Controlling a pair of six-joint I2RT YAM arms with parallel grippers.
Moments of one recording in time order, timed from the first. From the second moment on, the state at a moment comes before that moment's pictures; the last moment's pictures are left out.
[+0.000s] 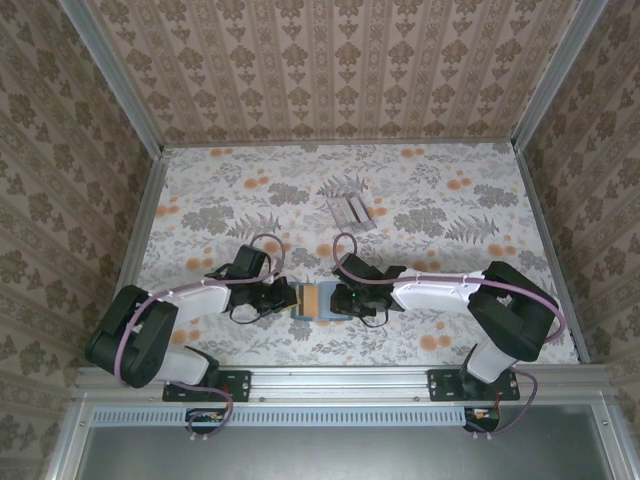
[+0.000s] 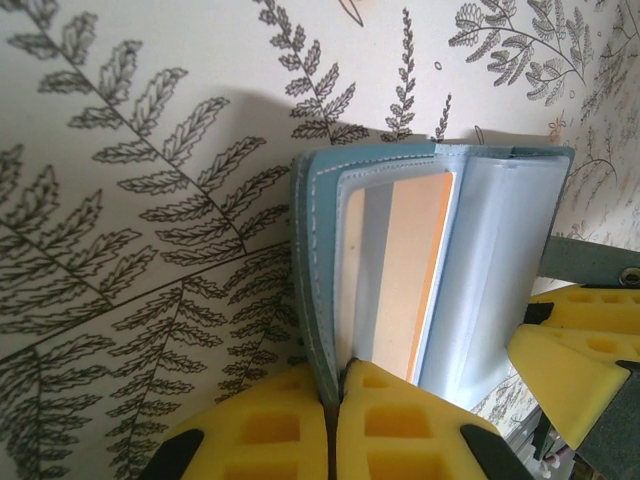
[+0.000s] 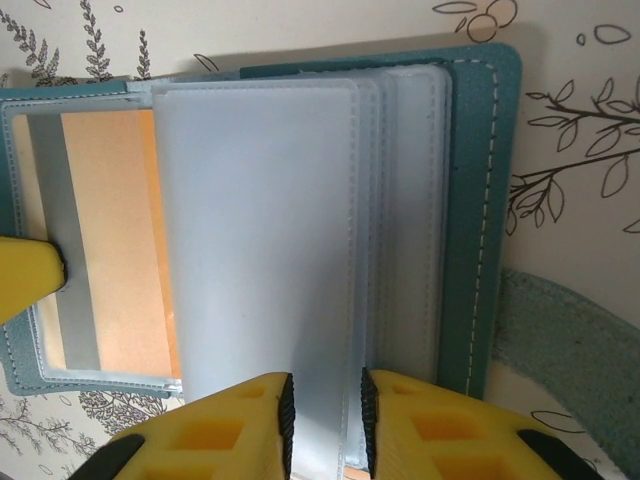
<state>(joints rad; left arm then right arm) -0.52 1.39 0.45 -0.12 0.58 -0.77 0.90 1.61 0.81 -0.29 -0.09 1.00</state>
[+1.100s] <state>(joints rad) -0.49 1.38 0.46 -0.10 0.61 -0.80 0.90 1.60 0.81 -0.06 -0.21 0.97</state>
